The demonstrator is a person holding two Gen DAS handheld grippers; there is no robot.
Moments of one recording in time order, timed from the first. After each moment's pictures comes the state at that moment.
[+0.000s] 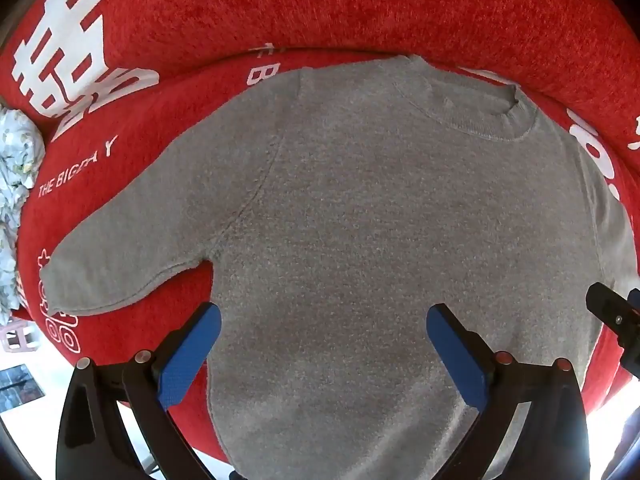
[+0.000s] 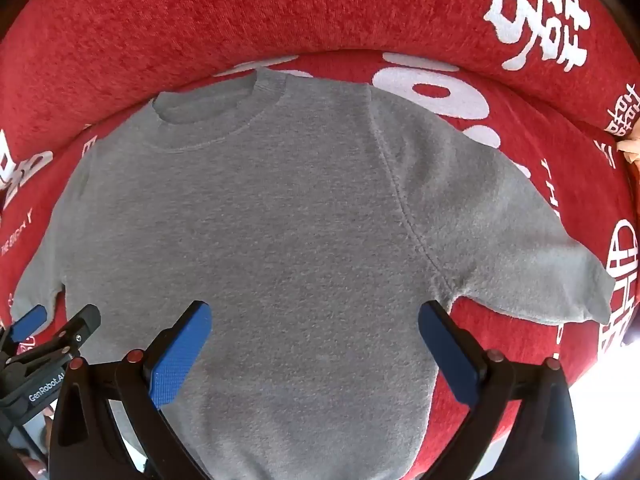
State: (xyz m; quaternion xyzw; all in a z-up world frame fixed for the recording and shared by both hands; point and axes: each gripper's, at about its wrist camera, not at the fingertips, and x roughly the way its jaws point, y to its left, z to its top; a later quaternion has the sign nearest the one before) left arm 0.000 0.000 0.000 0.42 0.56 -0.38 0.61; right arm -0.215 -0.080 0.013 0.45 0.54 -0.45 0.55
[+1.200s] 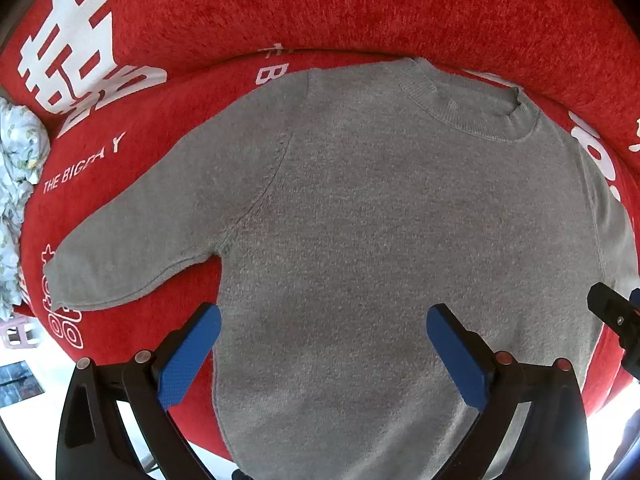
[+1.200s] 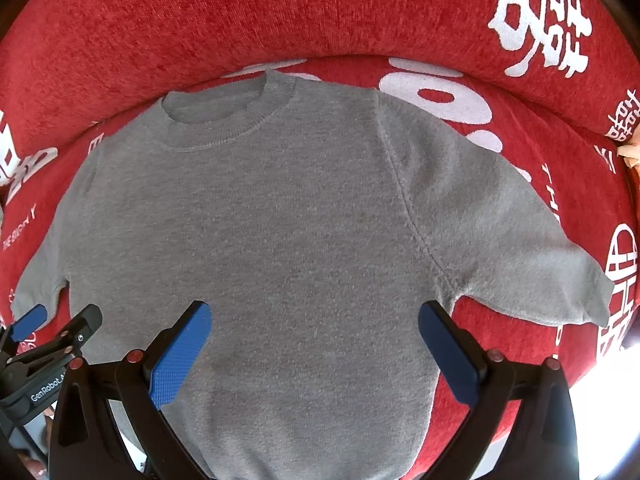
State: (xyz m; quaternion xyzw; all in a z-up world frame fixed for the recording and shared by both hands) left arm 0.008 0.006 0.008 0.41 0.56 -0.38 0.61; right arm -0.207 -0.079 0.020 0.45 0.54 -0.45 0.55
